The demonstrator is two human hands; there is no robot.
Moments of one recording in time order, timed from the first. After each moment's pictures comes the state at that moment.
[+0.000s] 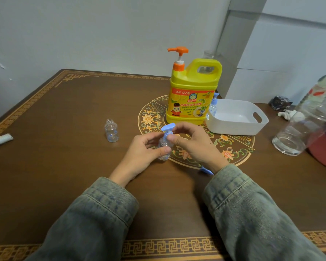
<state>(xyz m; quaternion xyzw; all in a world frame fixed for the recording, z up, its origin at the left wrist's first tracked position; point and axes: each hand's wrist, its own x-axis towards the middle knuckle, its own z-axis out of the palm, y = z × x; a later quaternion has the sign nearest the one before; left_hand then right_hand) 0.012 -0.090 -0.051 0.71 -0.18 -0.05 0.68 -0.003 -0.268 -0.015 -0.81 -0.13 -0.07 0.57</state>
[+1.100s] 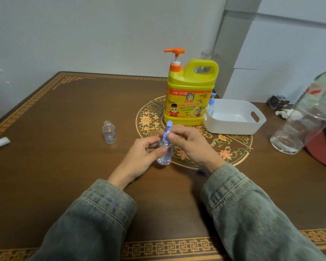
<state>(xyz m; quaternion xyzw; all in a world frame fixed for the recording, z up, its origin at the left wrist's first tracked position) 0.009 -0.091 -0.050 0.68 -0.25 -0.08 0.68 -0.006 -0.266 -0.013 -0.77 -0.16 -0.02 0.61</state>
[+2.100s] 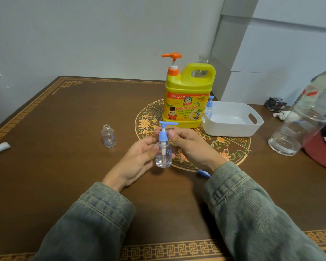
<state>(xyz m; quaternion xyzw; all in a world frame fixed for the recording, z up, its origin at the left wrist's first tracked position) 0.008 -0.087 -0.045 0.47 -0.21 -0.27 0.81 -0.011 -0.260 0.002 -0.73 -0.14 0.05 0.67</state>
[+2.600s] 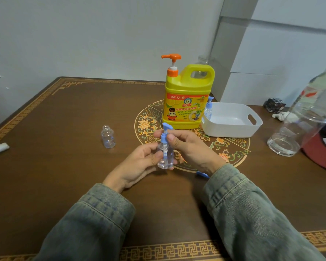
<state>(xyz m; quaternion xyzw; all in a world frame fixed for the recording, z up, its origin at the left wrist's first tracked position) 0.002 -0.085 -0.044 0.50 -0.23 -0.29 0.78 -0.012 -0.265 -0.003 -0.72 -0.14 0.06 0.67</state>
